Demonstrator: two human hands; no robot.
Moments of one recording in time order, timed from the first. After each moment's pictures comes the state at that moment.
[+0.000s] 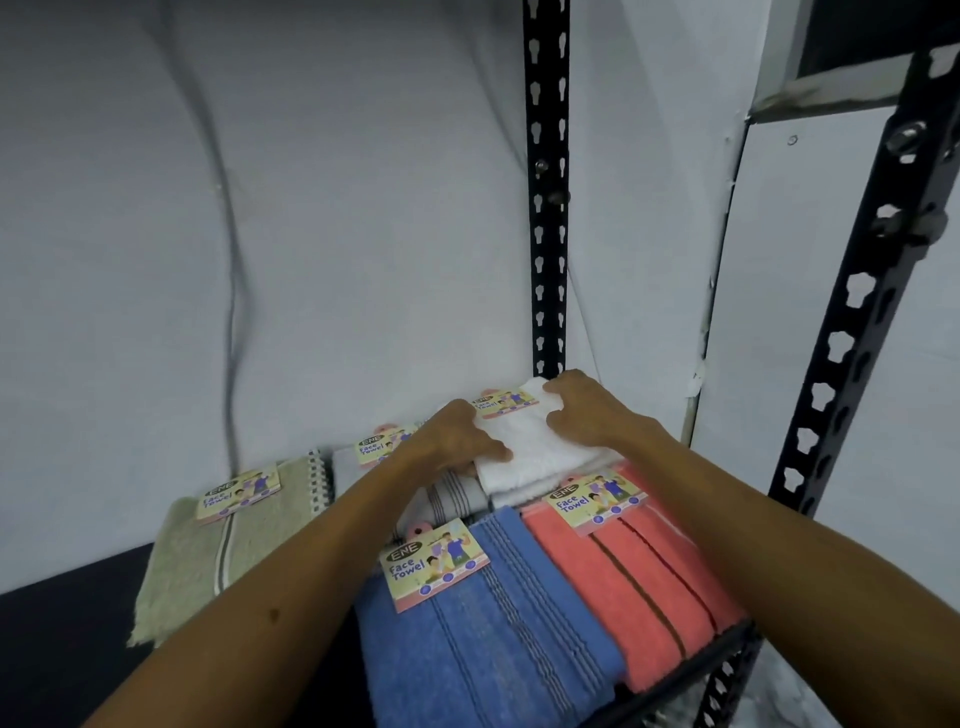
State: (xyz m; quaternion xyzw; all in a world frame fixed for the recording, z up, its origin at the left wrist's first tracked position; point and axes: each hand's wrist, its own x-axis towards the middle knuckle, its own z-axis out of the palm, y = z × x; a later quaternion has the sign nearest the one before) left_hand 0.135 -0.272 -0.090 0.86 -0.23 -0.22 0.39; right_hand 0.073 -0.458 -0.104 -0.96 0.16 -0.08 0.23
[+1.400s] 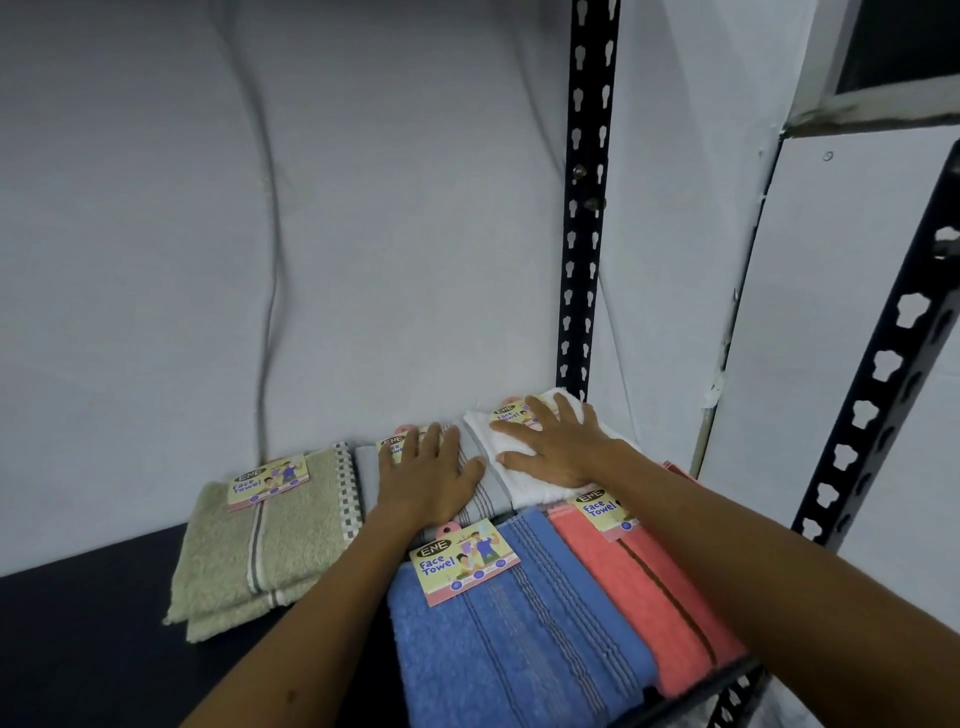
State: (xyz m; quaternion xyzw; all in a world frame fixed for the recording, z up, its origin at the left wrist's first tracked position) left_hand 0.161 -0.221 -0.152 0.95 -0.29 0.00 0.07; right_hand 0.097 -0.418 -0.137 -0.99 0.09 0.04 -0.02
